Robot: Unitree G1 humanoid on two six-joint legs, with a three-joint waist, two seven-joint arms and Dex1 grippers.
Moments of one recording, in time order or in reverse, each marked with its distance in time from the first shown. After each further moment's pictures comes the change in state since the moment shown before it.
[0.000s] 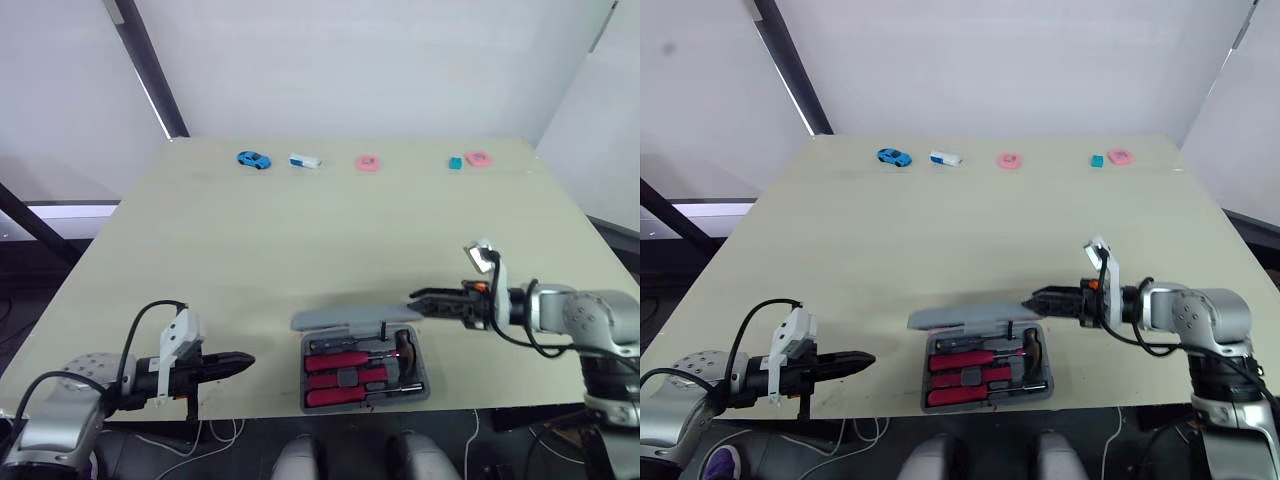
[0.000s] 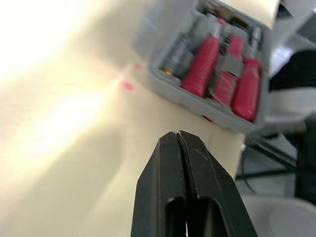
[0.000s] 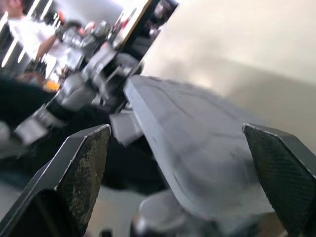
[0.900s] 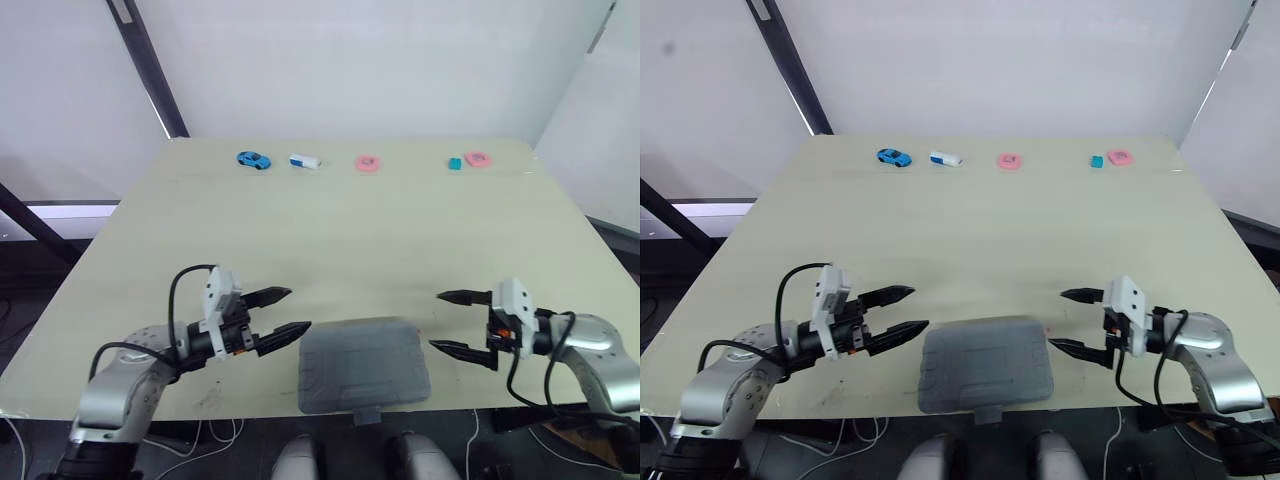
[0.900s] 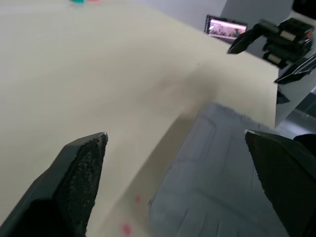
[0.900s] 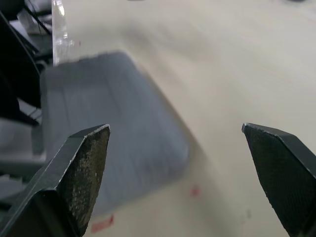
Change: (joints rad) left arm -0.092 -0.135 0.018 -0.185 -0.098 0.182 0.181; right arm 0.336 -0.131 0.066 0.145 -0.451 -1.256 0.186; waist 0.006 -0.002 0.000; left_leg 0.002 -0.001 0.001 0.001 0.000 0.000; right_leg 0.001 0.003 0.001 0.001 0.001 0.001
